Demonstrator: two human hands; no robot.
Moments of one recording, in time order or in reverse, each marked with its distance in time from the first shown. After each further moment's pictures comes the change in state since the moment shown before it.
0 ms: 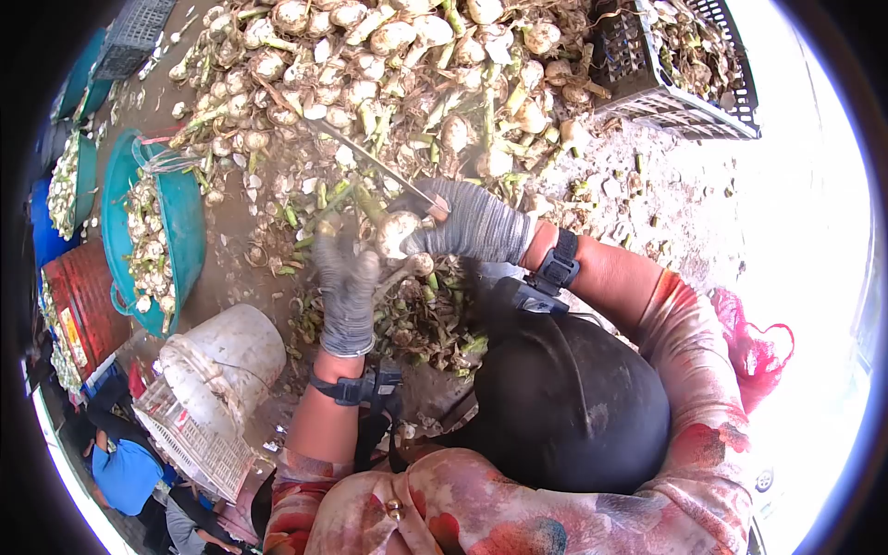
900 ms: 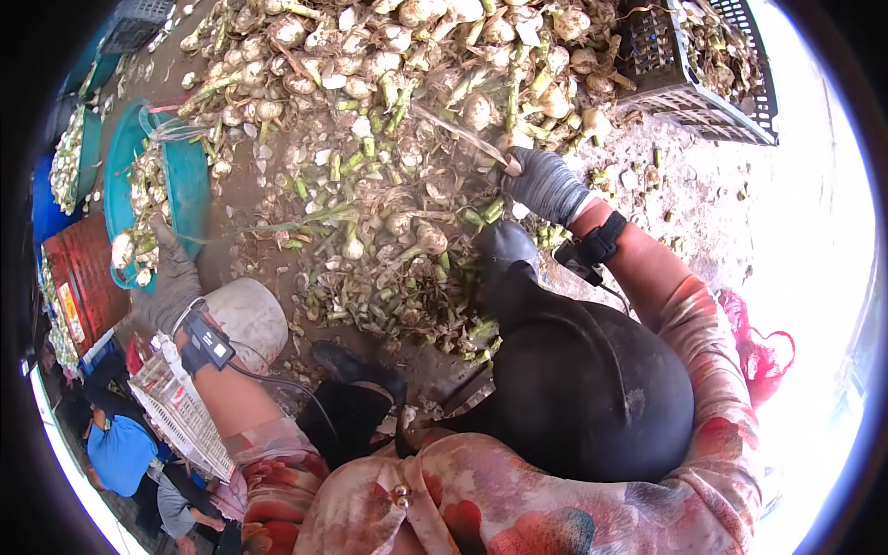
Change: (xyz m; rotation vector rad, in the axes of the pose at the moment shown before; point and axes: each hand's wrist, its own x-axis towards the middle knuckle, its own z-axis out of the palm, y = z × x) left_hand 0.024 0.082 -0.234 -1.119 0.322 0.158; right_hand -0.039 0.047 -0.035 -0.332 0.076 0.501
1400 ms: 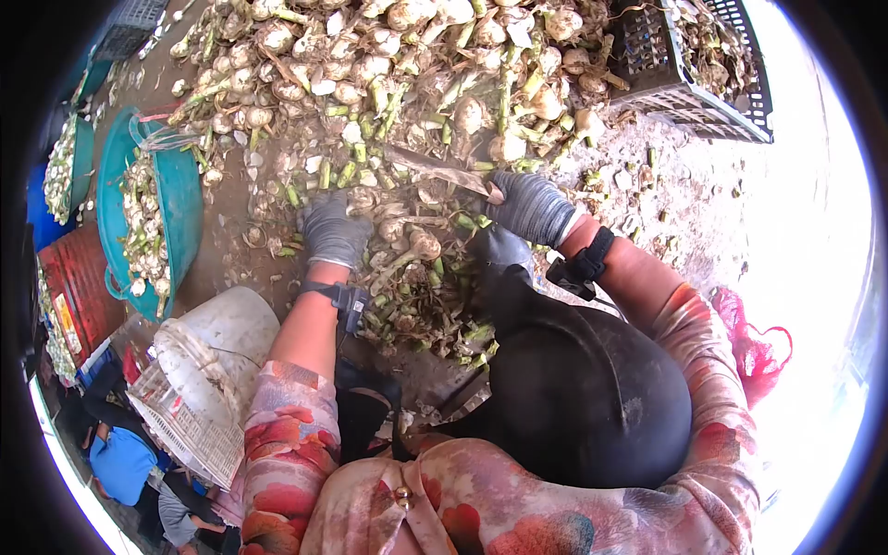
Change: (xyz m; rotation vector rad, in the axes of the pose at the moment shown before) left_hand -0.006 -0.214 -0.081 2.697 -0.394 0.056; right_hand -0.012 -0.011 0.012 -0.150 -0.071 0.018
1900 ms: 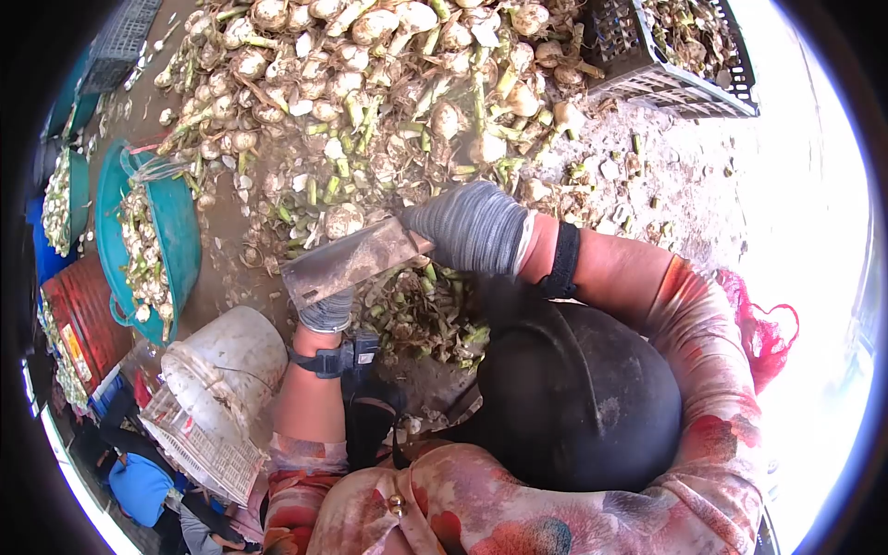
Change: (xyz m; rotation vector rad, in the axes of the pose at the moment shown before) left_hand -0.059 -0.005 0.027 -1.503 -0.302 0.123; right_hand -0.008 -0.068 -0.019 -0.208 -0.016 -0.532
